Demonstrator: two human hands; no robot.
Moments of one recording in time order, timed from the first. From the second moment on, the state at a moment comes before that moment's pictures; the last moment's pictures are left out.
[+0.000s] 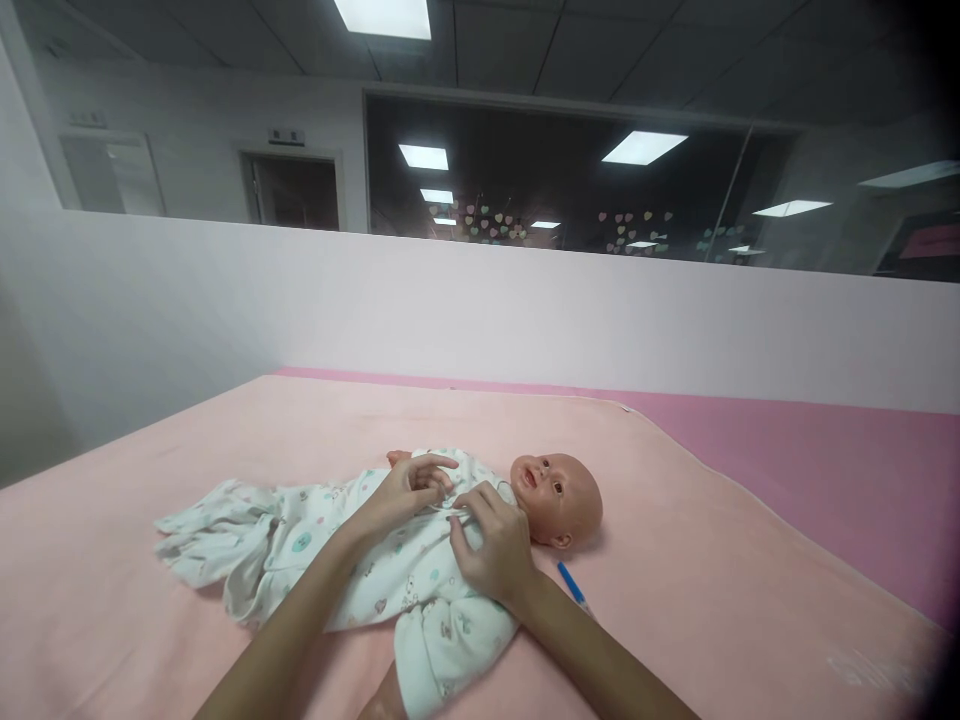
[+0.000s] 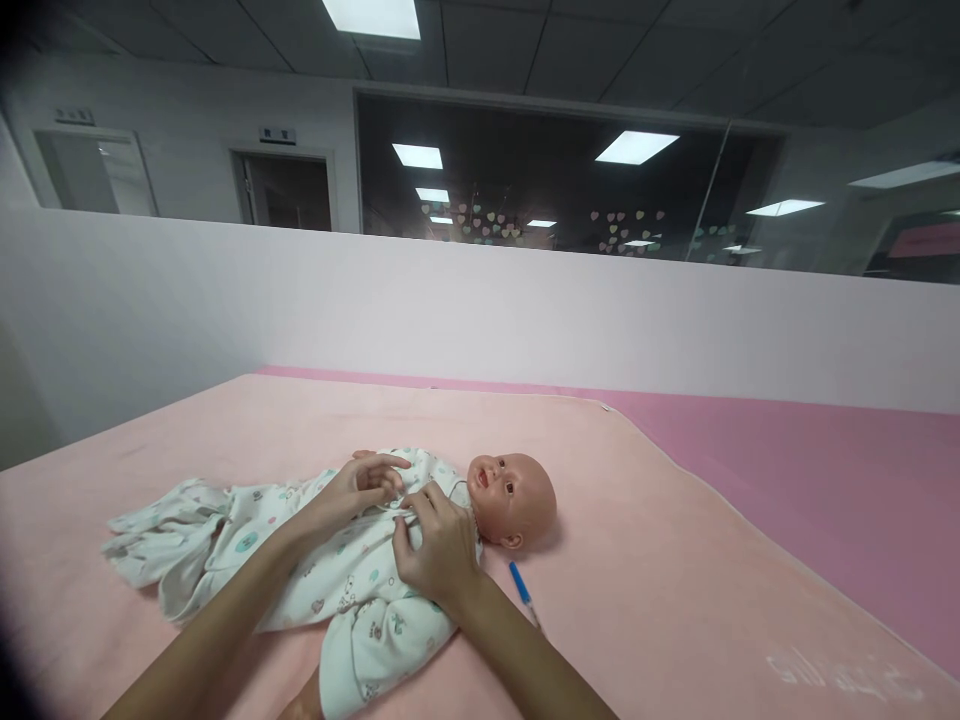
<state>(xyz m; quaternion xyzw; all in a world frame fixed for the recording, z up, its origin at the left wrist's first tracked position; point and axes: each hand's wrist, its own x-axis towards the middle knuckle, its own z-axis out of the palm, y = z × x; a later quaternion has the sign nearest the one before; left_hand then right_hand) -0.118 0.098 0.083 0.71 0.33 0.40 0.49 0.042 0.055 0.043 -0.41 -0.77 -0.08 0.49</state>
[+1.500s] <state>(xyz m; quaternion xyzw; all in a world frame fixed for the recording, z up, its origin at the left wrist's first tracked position) -0.129 0.091 0.091 0.67 0.31 0.31 0.60 0.043 0.059 0.036 -0.38 -0.74 0.00 0.56</state>
